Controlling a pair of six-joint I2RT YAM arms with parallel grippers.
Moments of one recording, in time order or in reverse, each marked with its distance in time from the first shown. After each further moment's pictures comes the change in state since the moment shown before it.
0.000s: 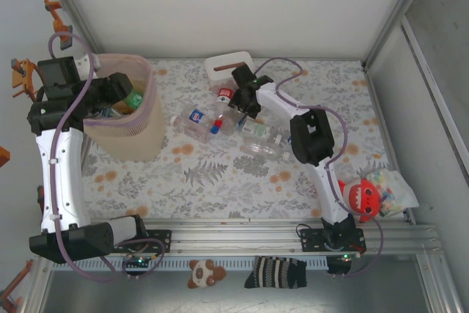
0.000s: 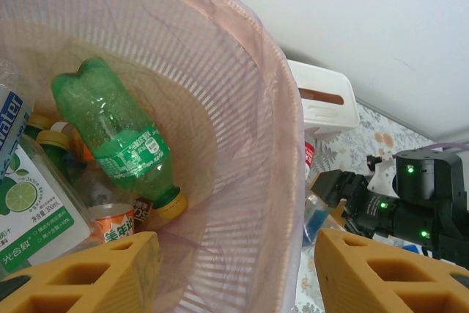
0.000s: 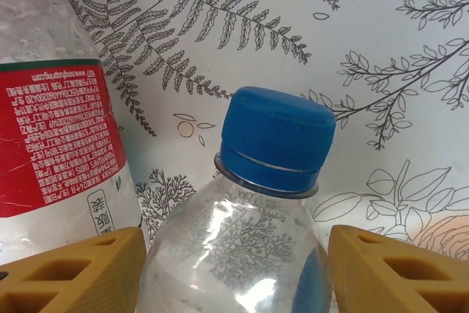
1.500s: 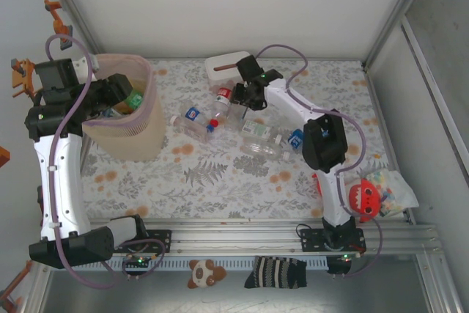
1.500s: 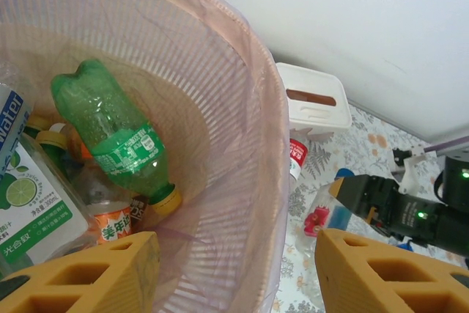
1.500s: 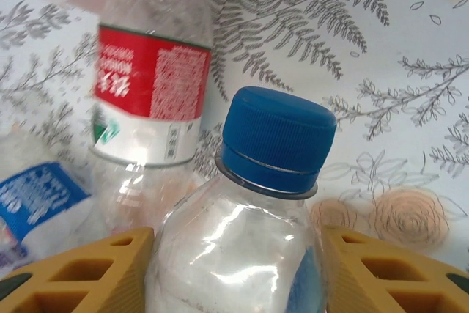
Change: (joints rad) left arm -0.005 -0.035 0.000 -0.010 0.000 -0.004; right arm 0.008 -0.197 -0.087 -0.005 -0.036 -0.259
